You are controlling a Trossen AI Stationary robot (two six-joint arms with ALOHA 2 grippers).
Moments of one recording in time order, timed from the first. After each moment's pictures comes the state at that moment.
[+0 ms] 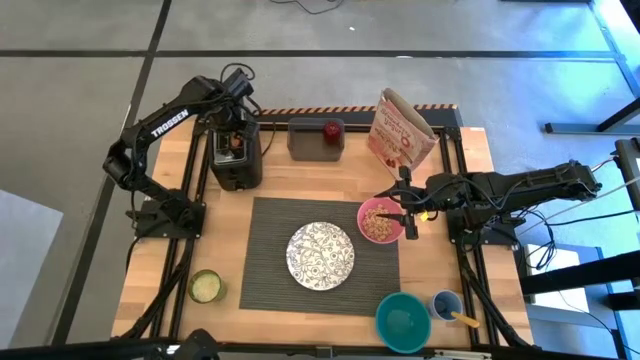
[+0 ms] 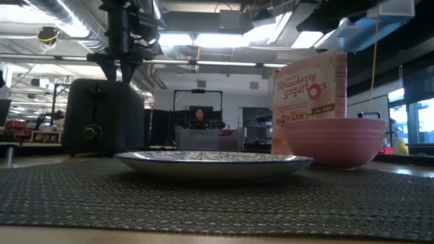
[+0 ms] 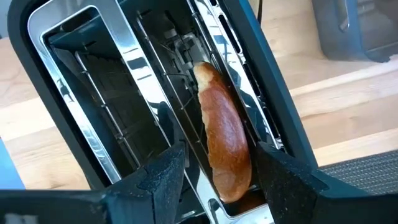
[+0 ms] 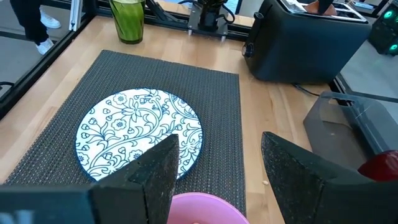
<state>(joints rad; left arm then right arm) 0.88 1.47 1.41 -1.32 -0.09 -0.41 0.14 0.91 0.76 -0.30 0.12 -0.11</state>
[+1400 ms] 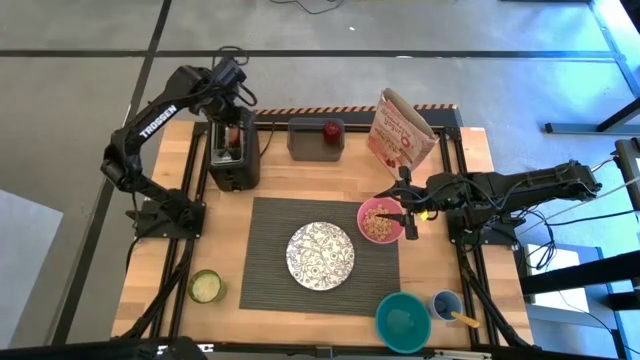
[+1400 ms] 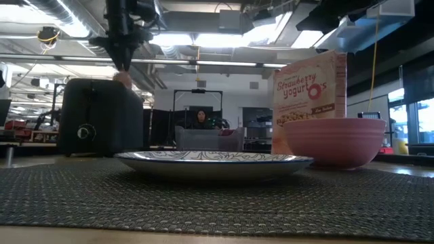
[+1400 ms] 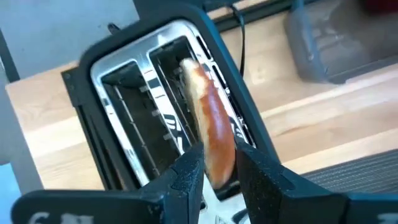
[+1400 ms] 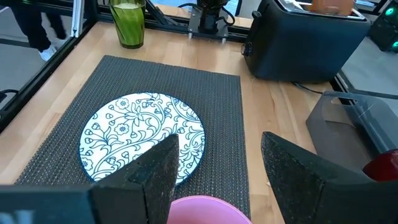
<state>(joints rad) 0.88 1.44 1.59 -1.41 -0.13 -0.36 0.14 0.91 0.76 -0.29 0.11 -0.08</state>
